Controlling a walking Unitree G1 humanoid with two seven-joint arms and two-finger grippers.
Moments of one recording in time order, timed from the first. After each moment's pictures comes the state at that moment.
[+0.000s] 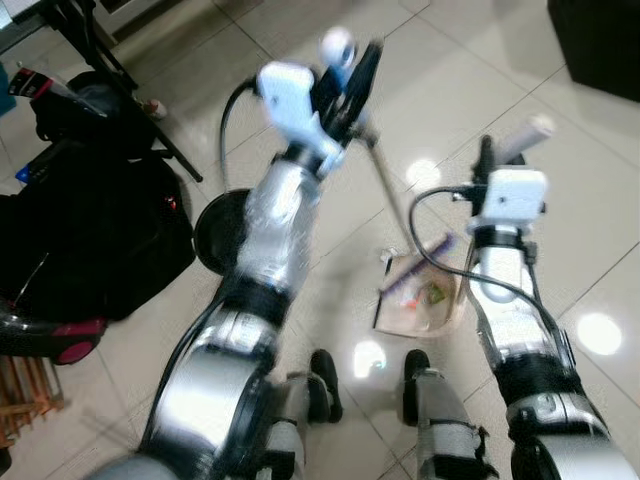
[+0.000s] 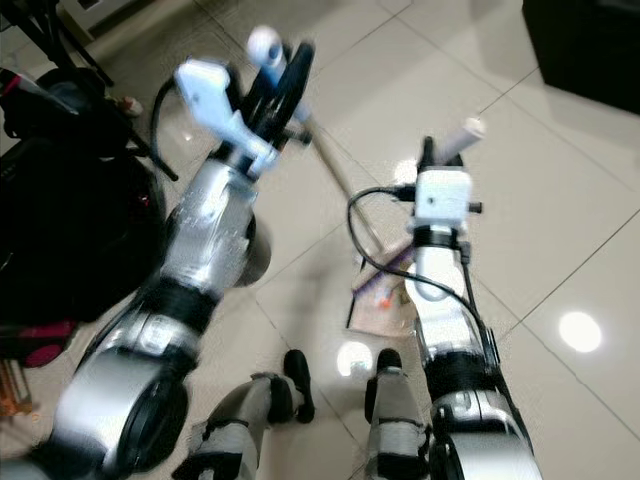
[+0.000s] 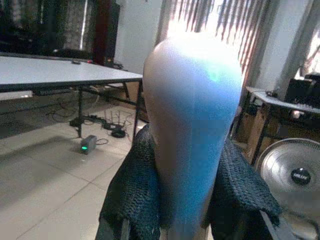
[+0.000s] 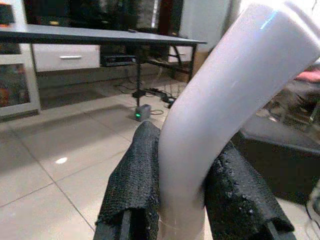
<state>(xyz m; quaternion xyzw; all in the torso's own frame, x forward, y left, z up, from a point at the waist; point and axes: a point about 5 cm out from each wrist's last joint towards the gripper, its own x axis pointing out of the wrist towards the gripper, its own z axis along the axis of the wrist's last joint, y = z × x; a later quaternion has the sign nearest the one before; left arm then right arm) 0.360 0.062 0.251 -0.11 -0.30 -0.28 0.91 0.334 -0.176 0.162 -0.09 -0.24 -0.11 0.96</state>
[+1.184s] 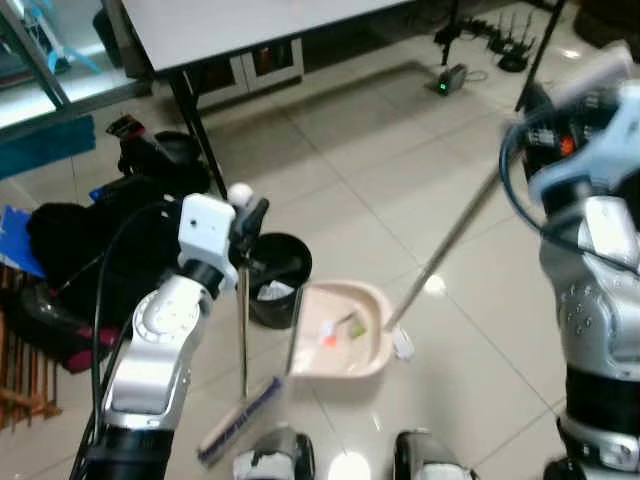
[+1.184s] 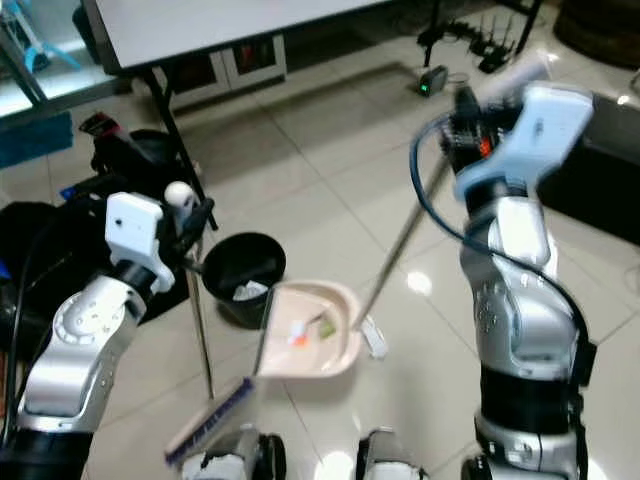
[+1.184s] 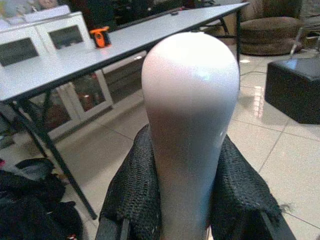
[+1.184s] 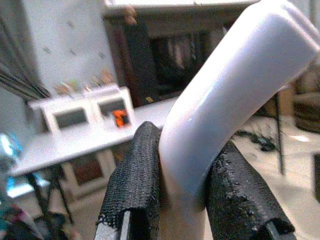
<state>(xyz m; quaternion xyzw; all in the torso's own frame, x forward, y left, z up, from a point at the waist) 0.291 0.155 0.161 0.07 -0.05 -0.15 0.98 0.304 -0.187 0.275 0.06 -0.21 0.01 0.98</state>
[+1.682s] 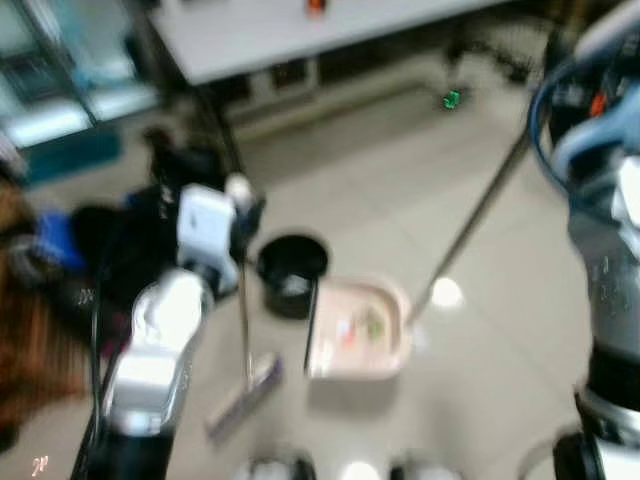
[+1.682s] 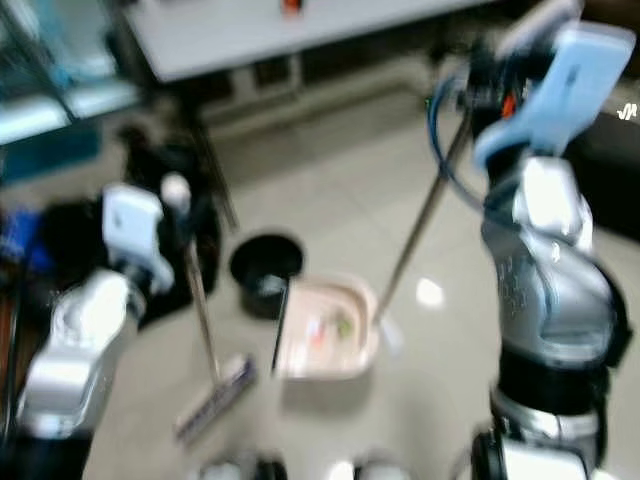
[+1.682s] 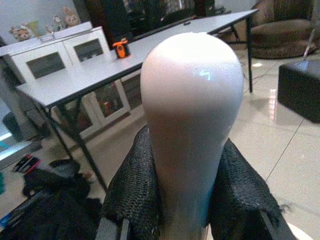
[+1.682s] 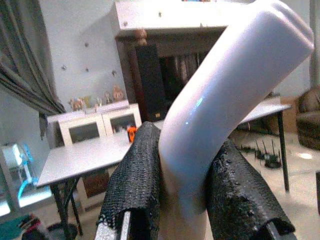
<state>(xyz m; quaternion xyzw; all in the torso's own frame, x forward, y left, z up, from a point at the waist) 0.289 0.153 0.164 0.08 -0.06 -0.14 0.98 0.301 -0.196 0.297 0.05 -0.20 0.00 0.98</state>
